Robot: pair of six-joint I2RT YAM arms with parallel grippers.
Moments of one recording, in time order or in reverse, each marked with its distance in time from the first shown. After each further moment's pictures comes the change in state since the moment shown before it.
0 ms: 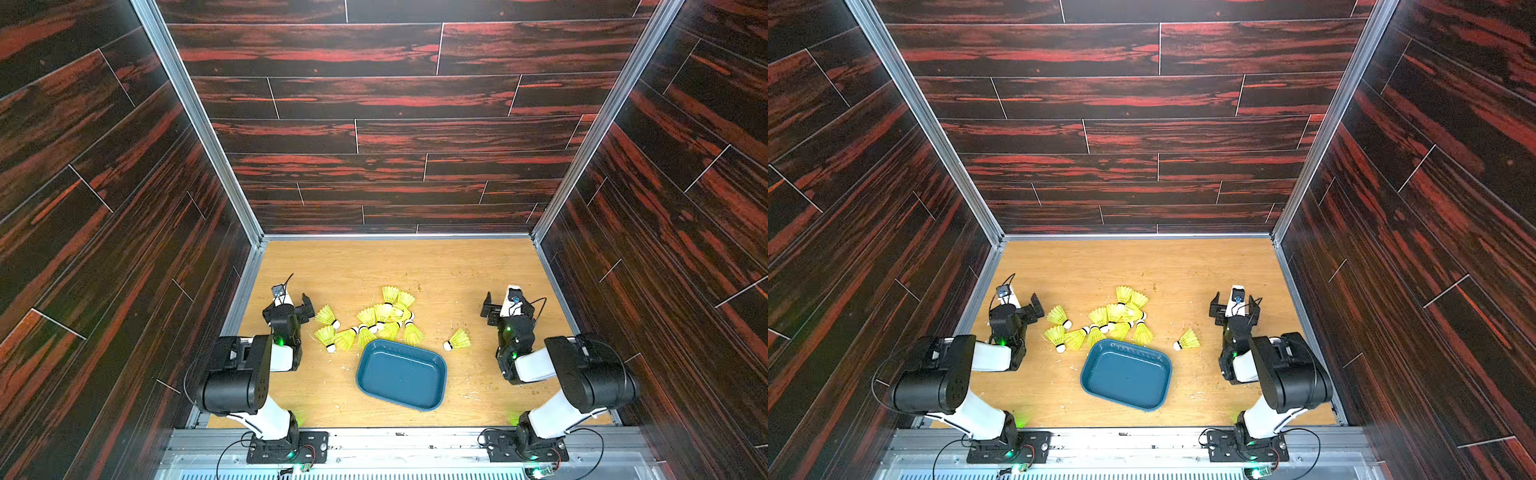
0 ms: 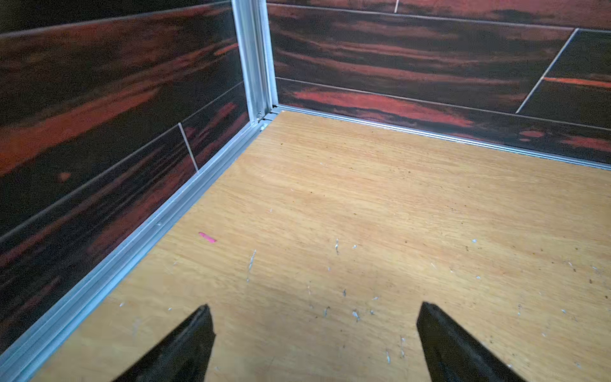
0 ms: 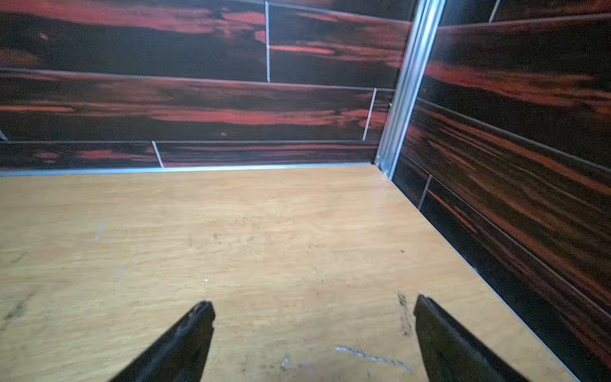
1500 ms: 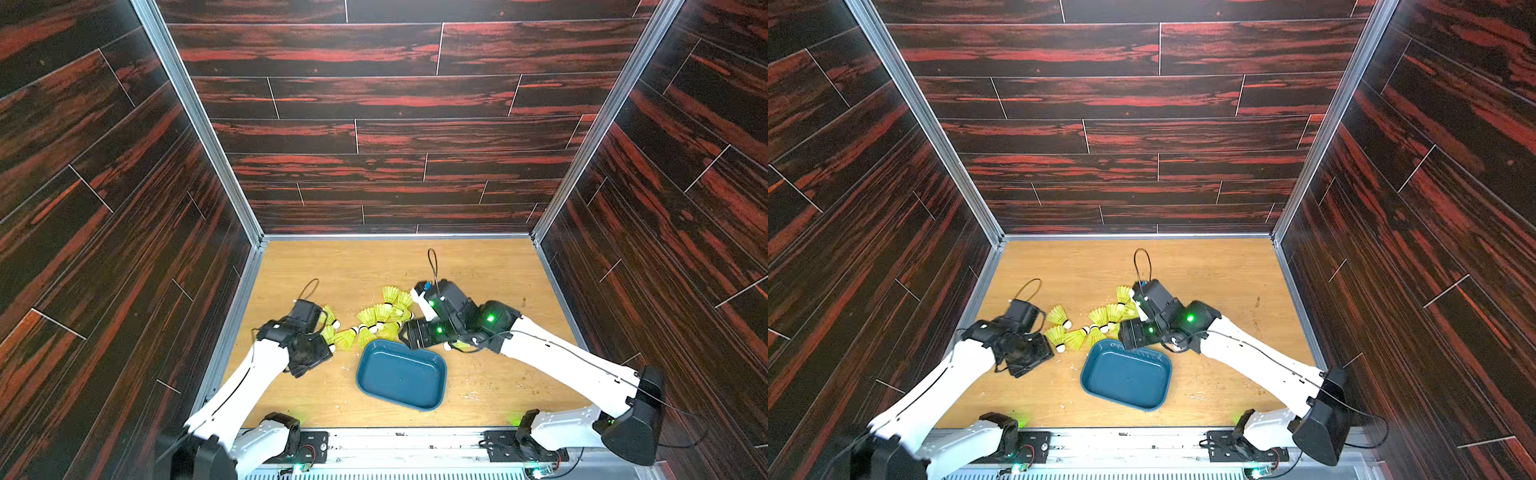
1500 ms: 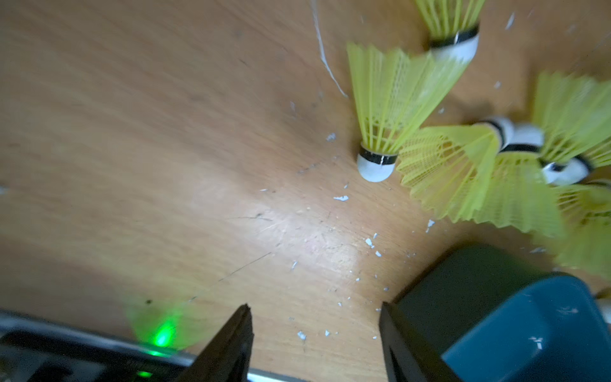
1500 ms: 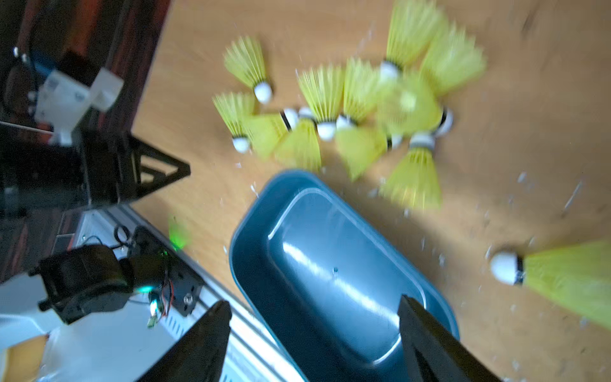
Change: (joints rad) left arm -0.328 -0.439 0.429 -1.923 0.288 -0.699; right arm 0.747 -0.240 0.942 -2.012 -0.456 0.616
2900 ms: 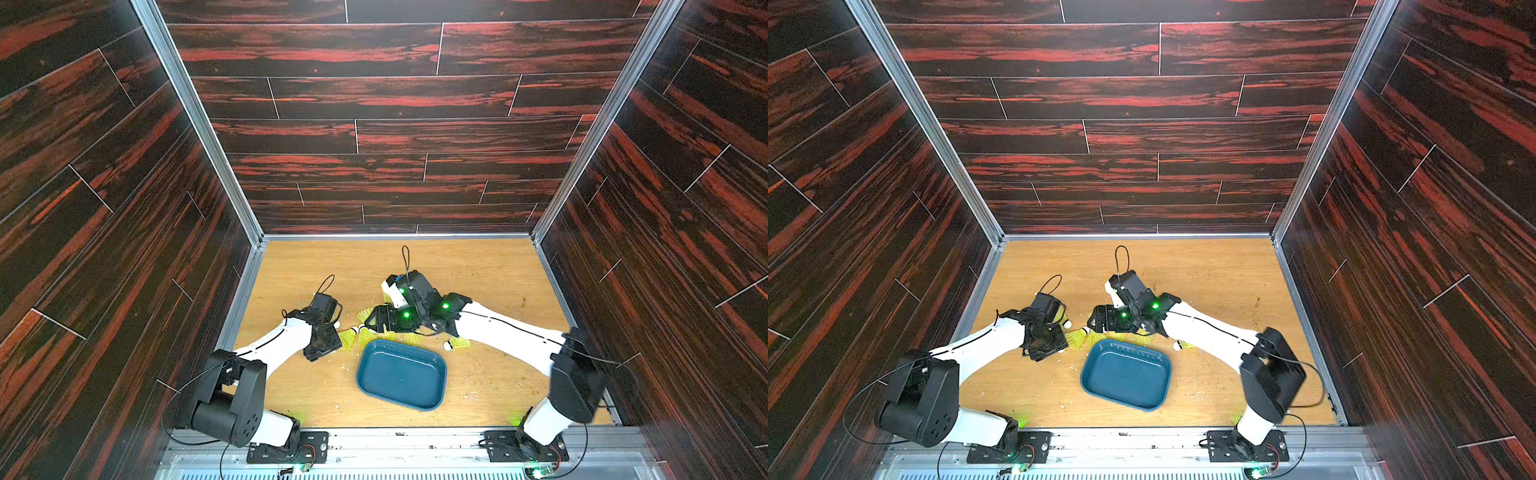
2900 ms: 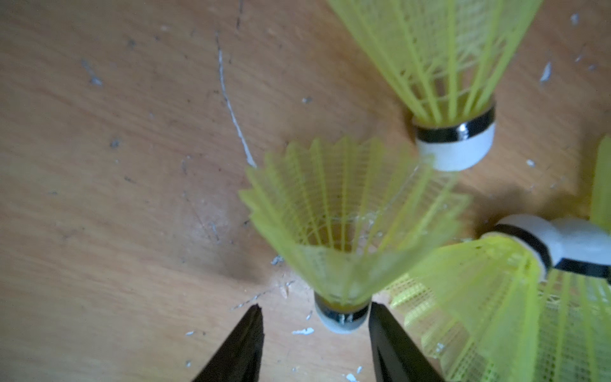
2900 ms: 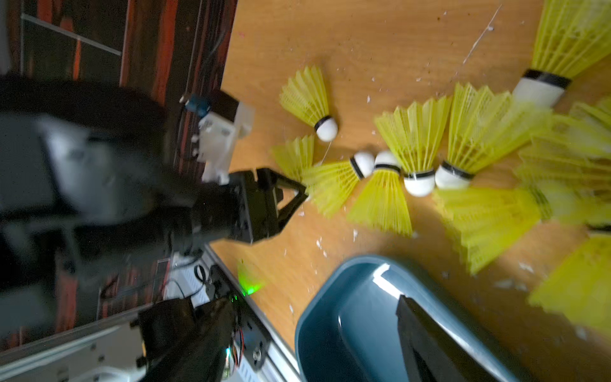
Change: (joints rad) left arm -0.003 0.318 -0.017 0.342 -0.067 0.053; right arm -0.044 0.351 0.095 0.398 -0.228 0.151
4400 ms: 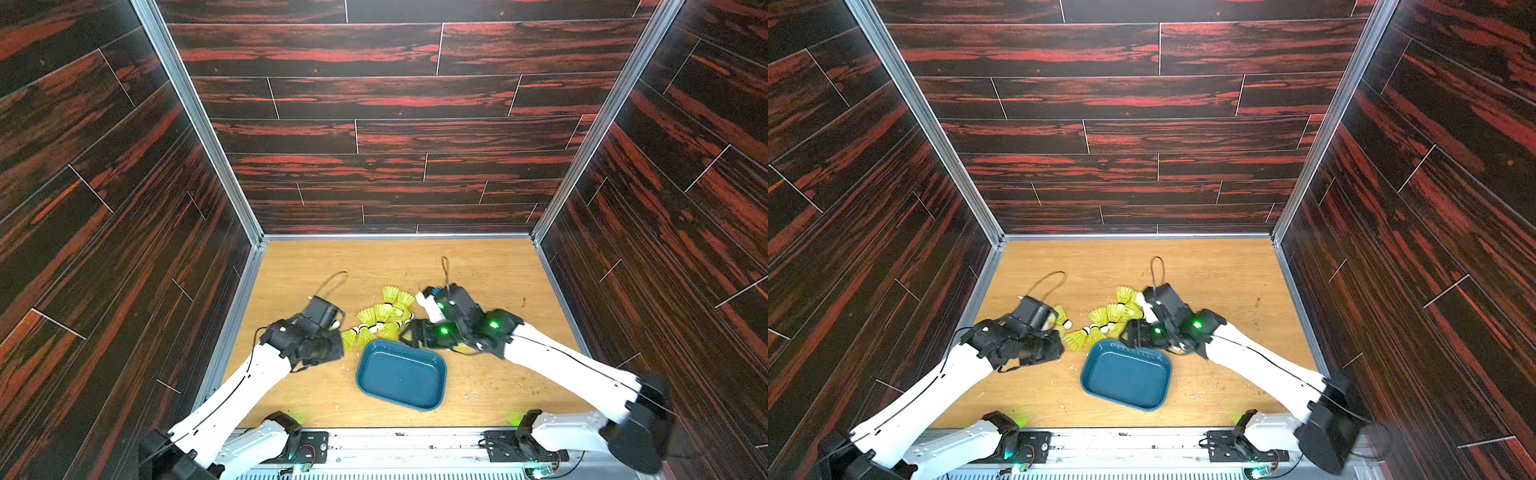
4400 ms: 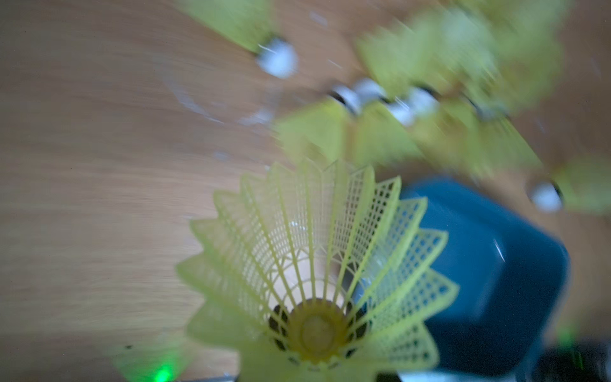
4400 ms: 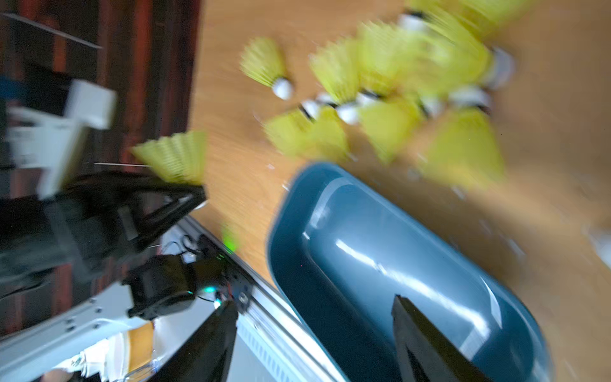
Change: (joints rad) left arm -0.290 -0.385 0.145 -0.358 0.071 0.087; right arm -0.029 -0.438 -0.261 -0.256 0.076 0.037
